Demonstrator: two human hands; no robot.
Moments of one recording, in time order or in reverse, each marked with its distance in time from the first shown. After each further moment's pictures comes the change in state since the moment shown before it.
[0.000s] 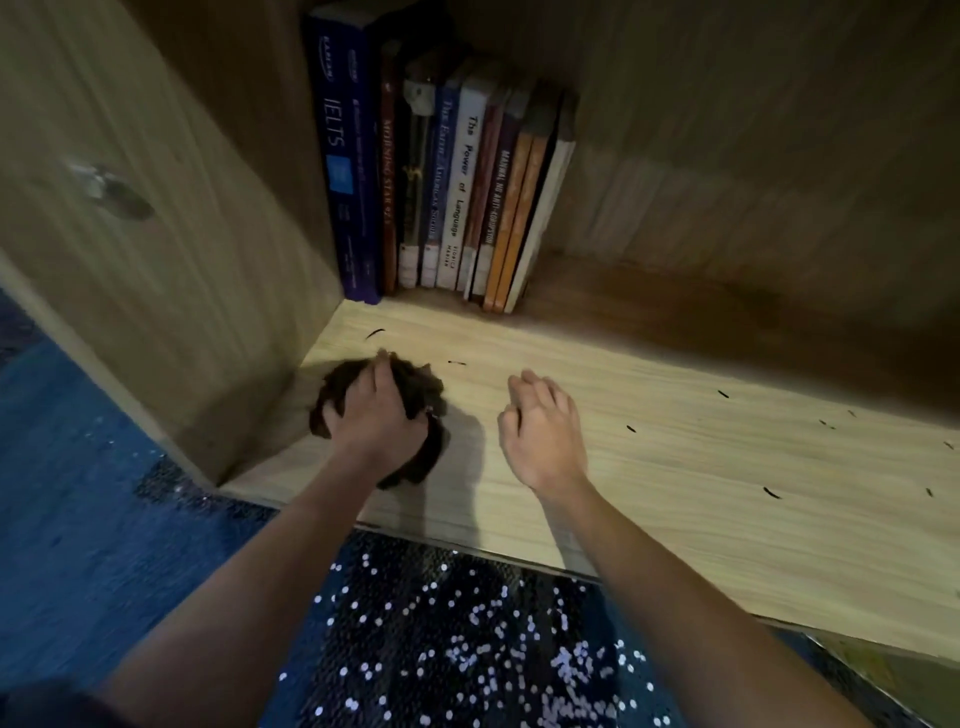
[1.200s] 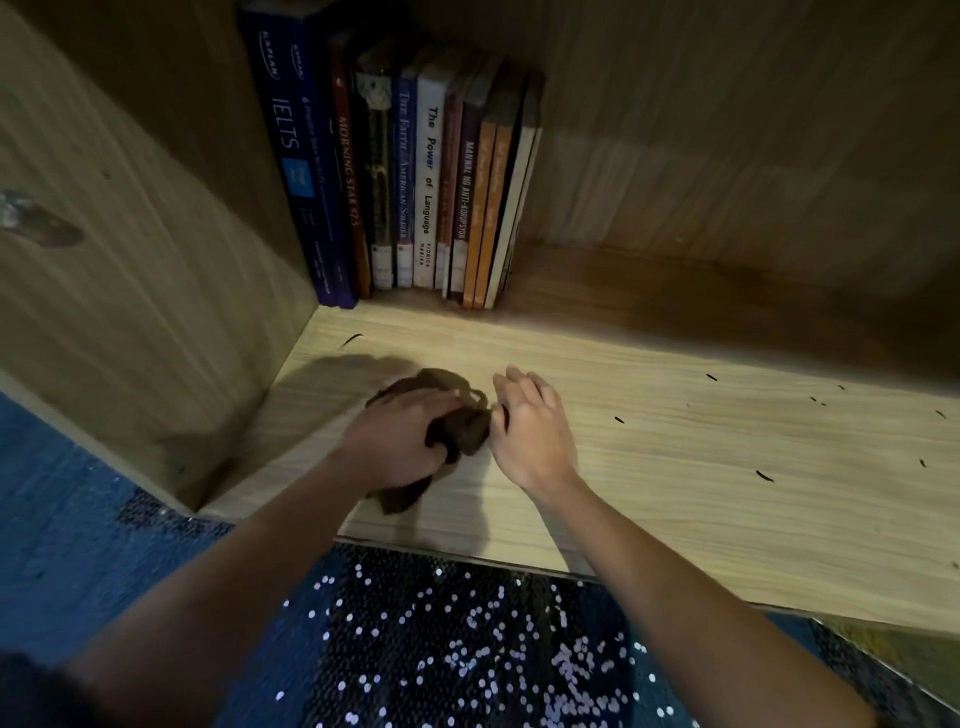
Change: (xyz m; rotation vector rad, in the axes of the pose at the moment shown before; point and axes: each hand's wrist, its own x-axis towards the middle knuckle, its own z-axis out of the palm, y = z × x) left_hand 0.005 0.015 0.005 0.250 -0.241 0.522; right_hand 0.002 0.004 -0.004 0.035 -0.032 0.007
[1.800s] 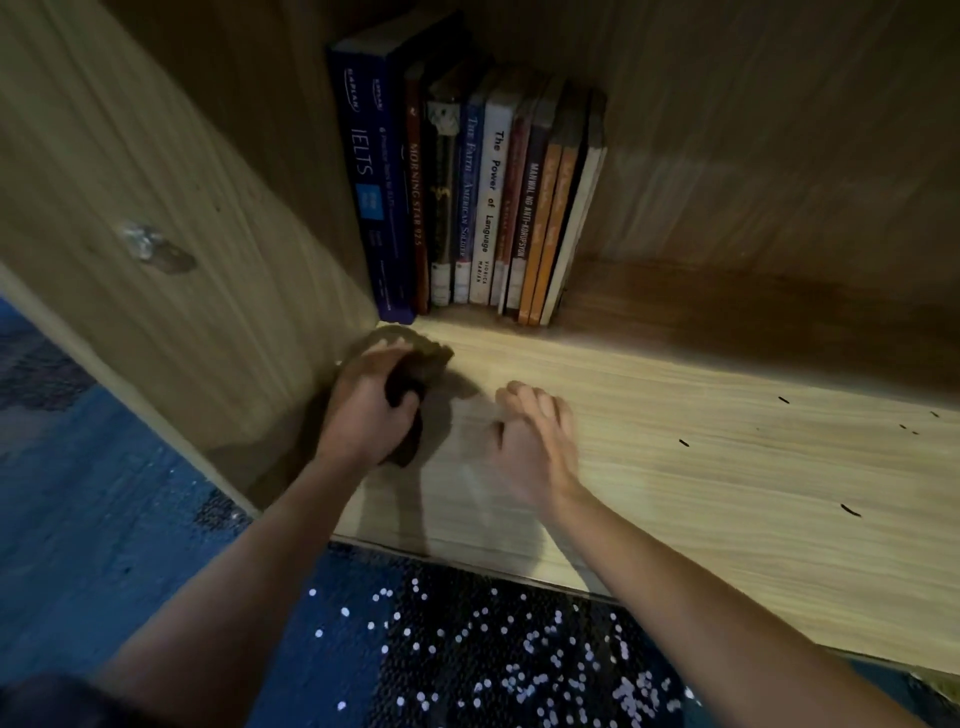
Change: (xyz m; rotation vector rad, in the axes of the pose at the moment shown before) left_hand -0.015 -0.052 -0.031 -0.313 0.534 -0.295; right_hand 0.007 -0.054 0.013 -0.021 0.022 -0.043
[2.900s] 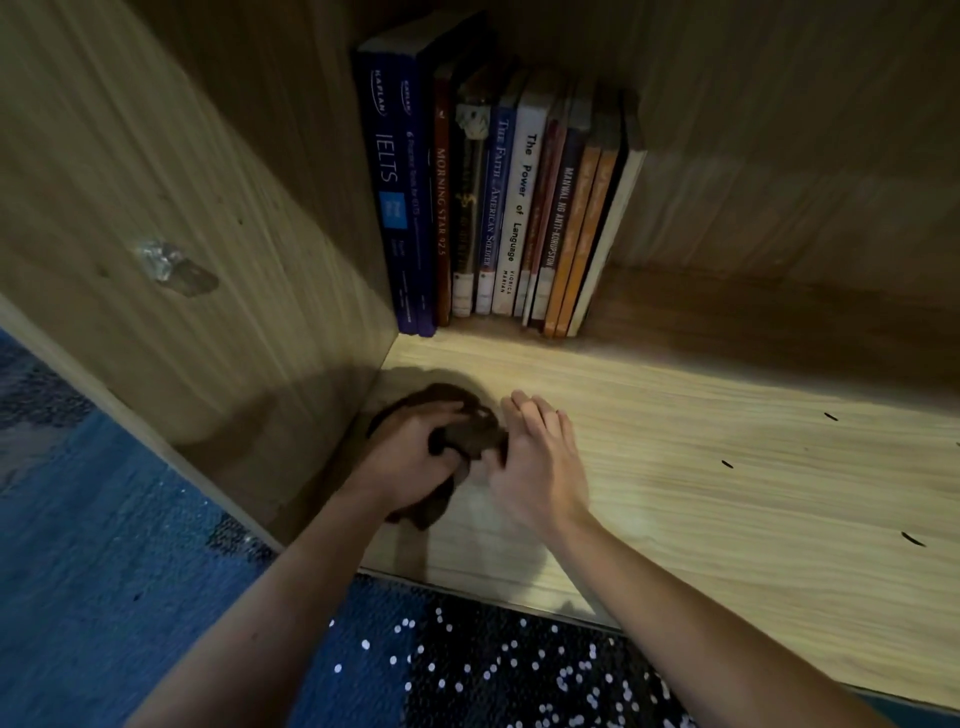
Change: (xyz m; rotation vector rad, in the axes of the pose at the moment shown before) left_hand 0.004 -0.024 0.019 0.015 -0.315 0.130; right_hand 0.008 -0.021 0.014 0.025 -0.014 -0.054
